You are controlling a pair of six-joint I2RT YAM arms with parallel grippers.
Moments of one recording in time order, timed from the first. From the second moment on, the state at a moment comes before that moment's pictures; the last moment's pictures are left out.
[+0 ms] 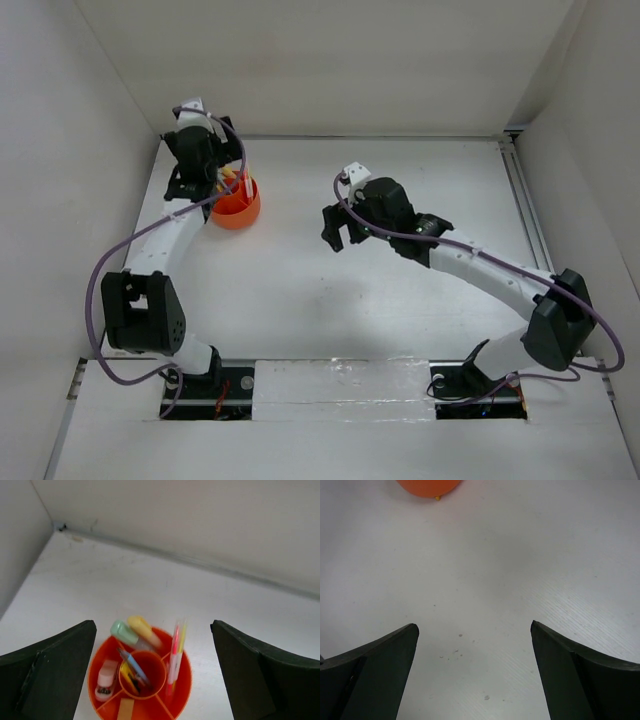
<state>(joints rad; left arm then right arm) -0.09 1.51 1.15 0.12 -0.22 -0.22 0.77 1.47 1.16 -0.20 -0.05 0.16</state>
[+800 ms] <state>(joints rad) -0.09 0.85 1.03 -0.58 -0.24 -0.56 0.75 0.95 1.36 -0.67 0.49 0.15</state>
